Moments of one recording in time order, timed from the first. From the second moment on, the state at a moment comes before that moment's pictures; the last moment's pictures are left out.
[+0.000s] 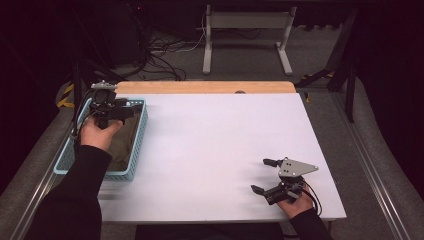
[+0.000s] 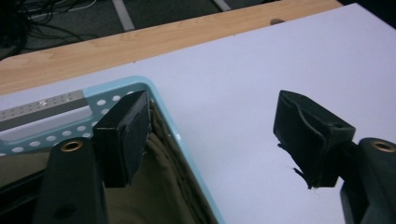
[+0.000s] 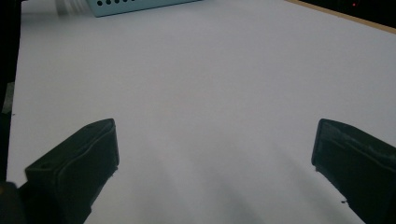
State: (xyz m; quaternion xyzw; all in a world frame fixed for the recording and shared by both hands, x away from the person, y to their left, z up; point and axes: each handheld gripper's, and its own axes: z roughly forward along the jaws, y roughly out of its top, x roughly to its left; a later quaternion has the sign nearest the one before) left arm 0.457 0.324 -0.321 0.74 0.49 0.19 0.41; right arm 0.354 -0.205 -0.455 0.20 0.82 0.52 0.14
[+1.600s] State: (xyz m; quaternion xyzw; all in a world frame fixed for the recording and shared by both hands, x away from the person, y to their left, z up) left arm 0.360 0.227 -0.379 0.75 0.31 0.16 0.56; right arm 0.353 -0.205 -0.454 0.19 0.82 0.52 0.14
